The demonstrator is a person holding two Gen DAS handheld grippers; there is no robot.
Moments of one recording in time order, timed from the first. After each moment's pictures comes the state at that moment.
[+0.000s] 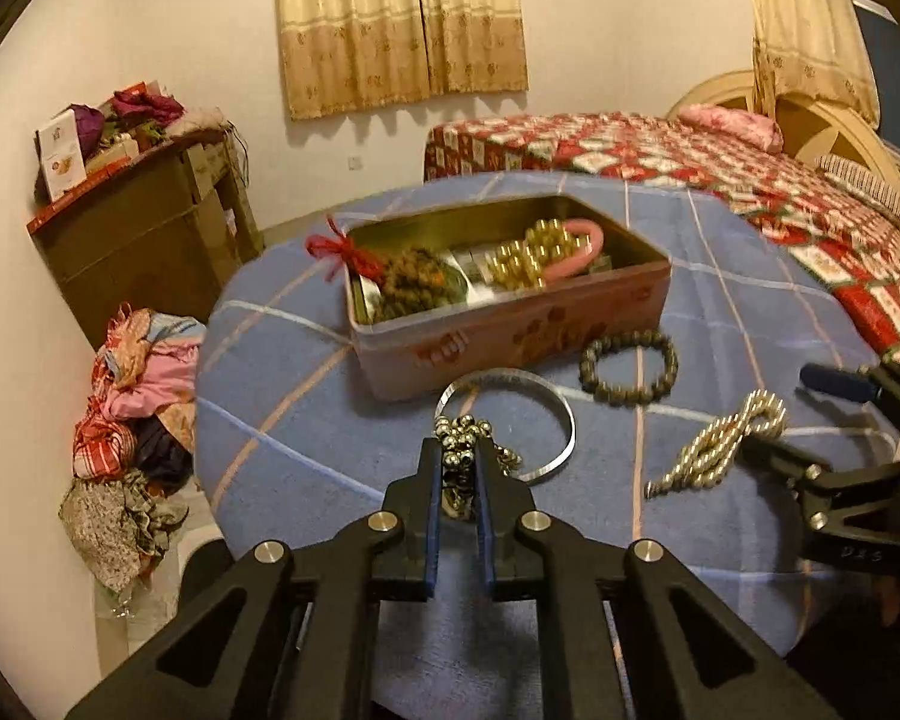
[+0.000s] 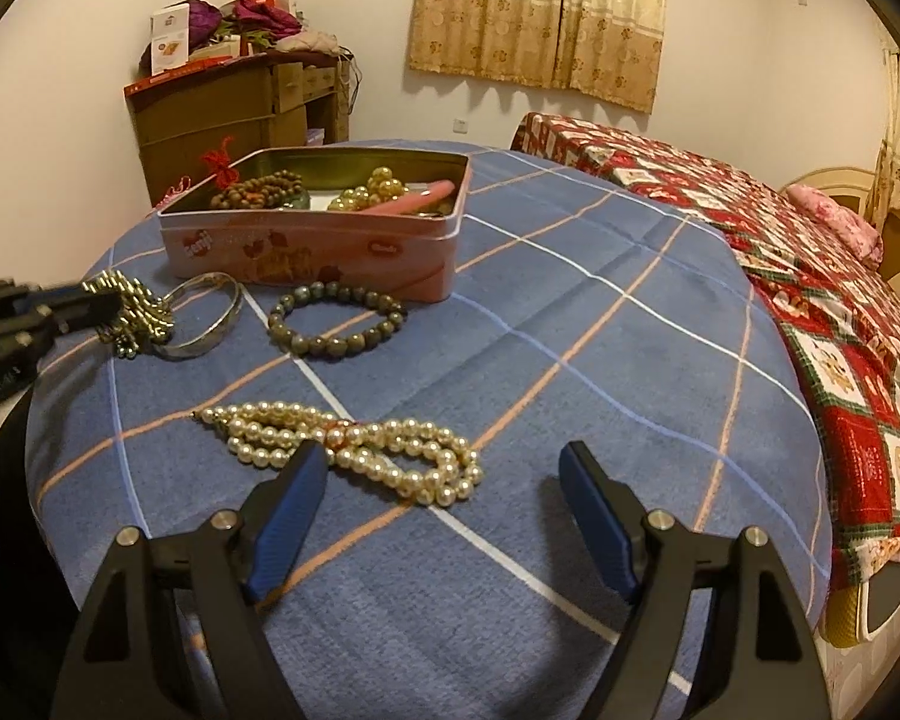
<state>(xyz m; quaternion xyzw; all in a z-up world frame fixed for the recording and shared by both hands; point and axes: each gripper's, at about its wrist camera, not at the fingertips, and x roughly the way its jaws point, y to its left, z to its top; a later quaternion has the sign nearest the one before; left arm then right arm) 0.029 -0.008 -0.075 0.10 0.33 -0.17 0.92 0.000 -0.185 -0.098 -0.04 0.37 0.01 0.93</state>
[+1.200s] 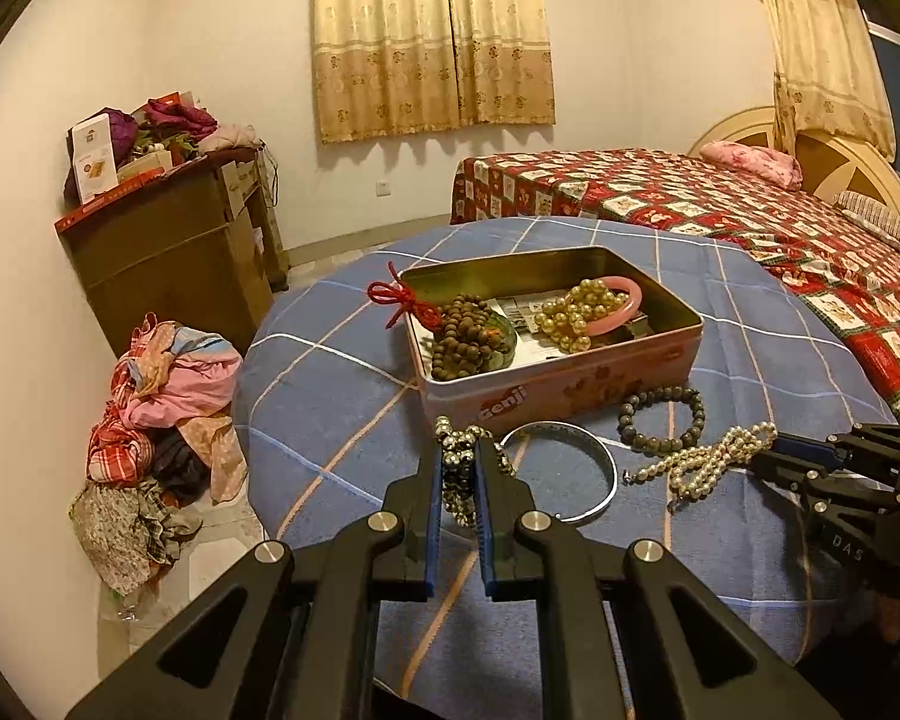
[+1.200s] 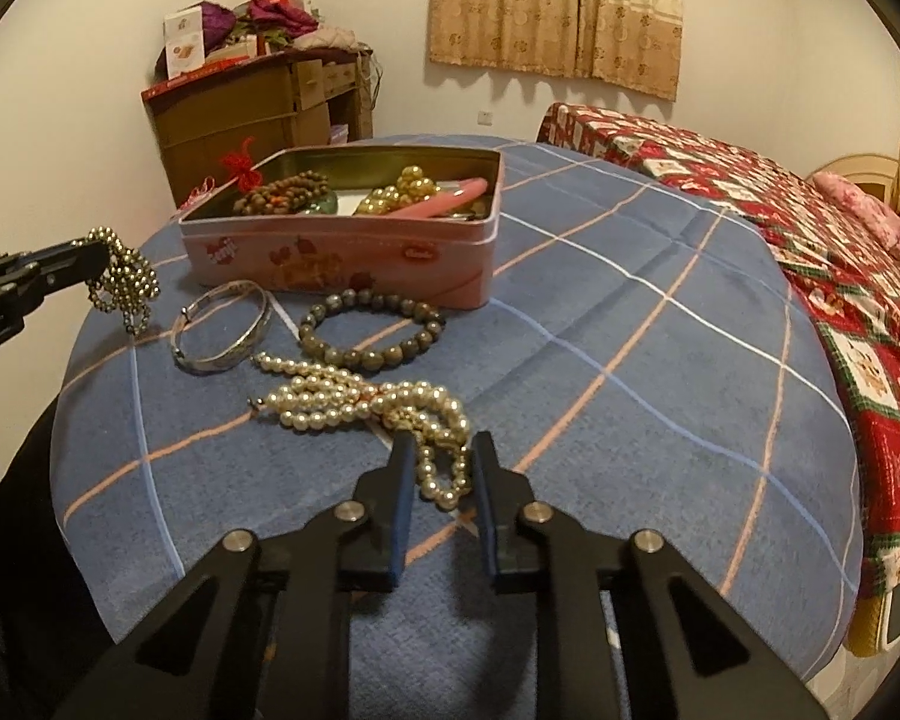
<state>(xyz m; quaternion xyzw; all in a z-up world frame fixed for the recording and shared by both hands) 0.035 0.014 -0.055 0.08 0.30 -0.15 0.94 0.008 -0.178 -0.095 -0.01 0.37 0.04 0.93</state>
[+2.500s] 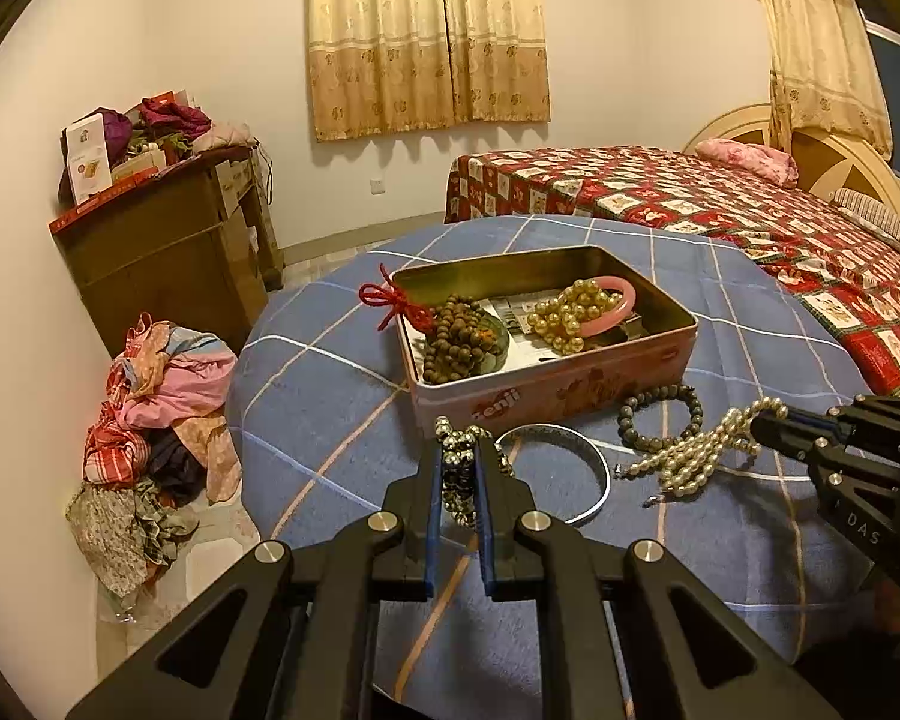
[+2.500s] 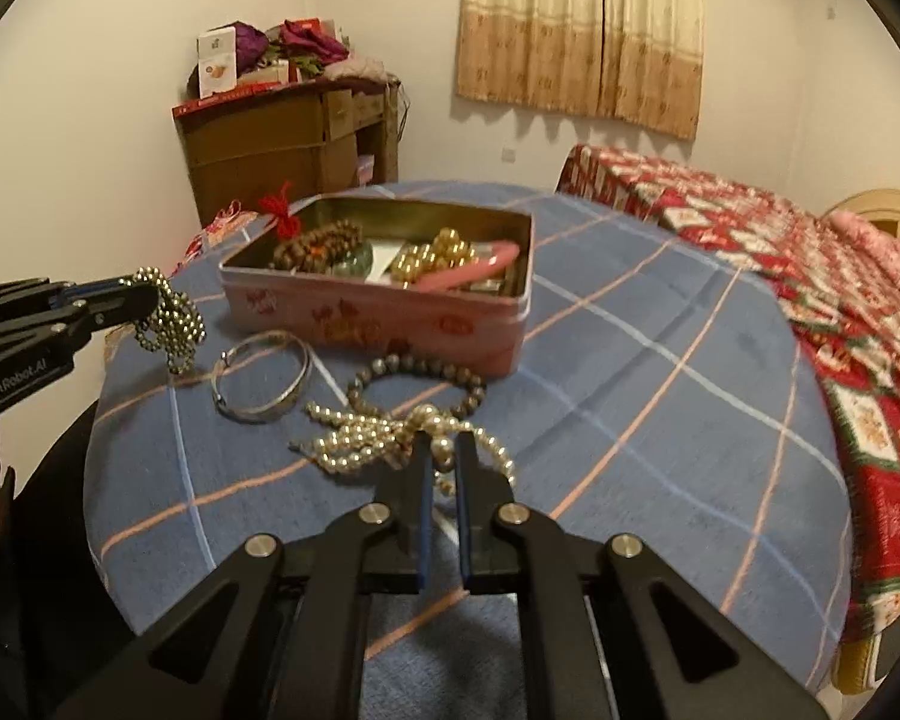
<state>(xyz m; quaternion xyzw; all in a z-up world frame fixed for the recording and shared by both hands) 0.037 0.012 -0.053 0.09 0.30 -0.15 0.94 0.008 -0.165 -0.070 -0.04 0.33 0.06 0.94</state>
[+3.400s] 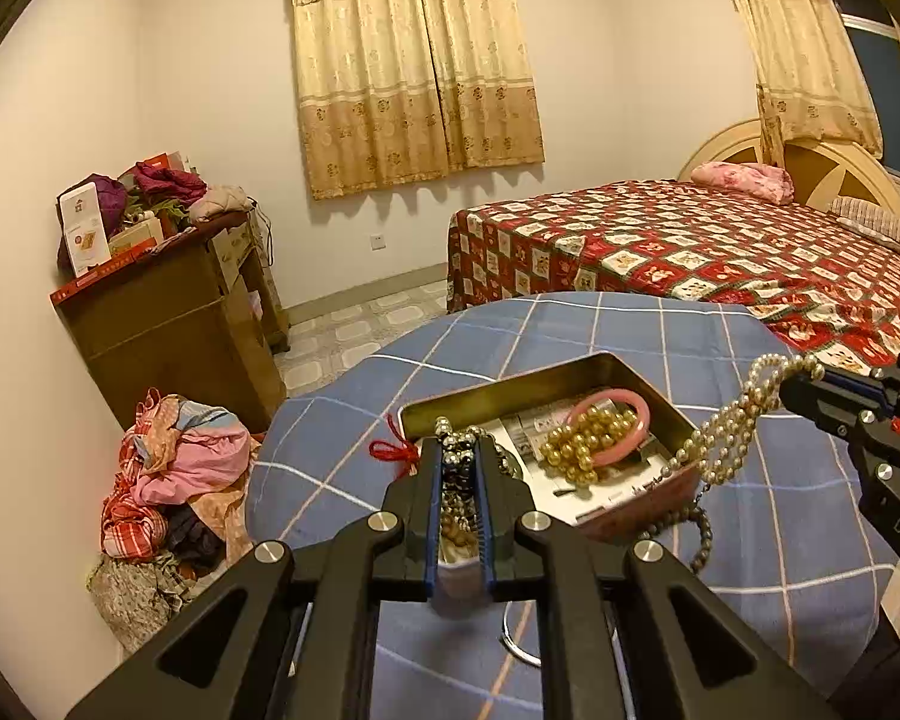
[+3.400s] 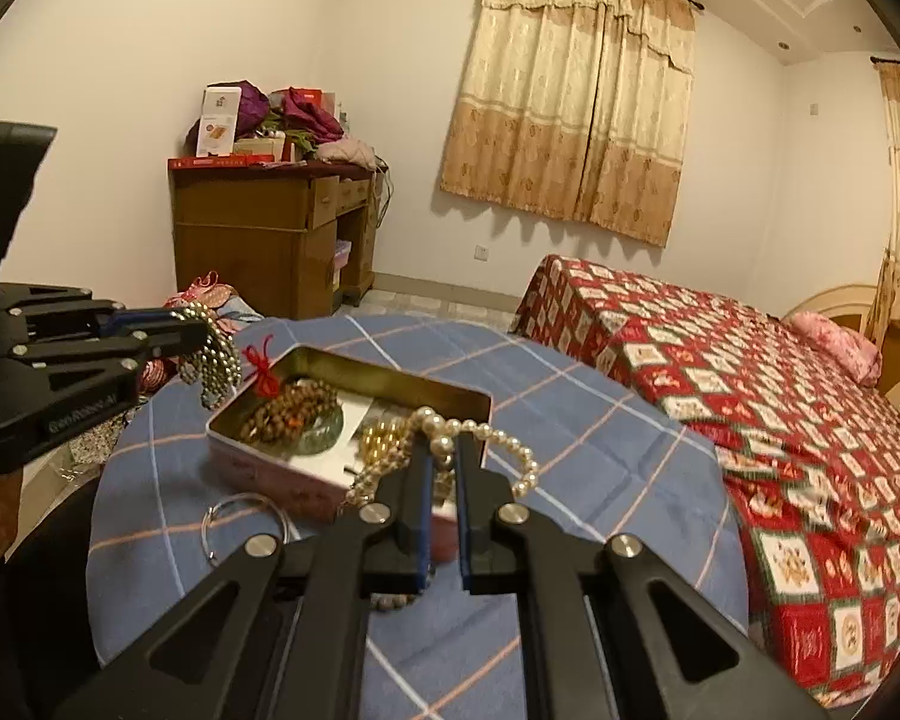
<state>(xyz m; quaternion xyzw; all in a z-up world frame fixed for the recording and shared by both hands) 0.082 -0.011 0.007 0.11 0.24 -0.15 0.95 0.031 -0.157 0.003 -0.09 0.22 0.03 0.97</state>
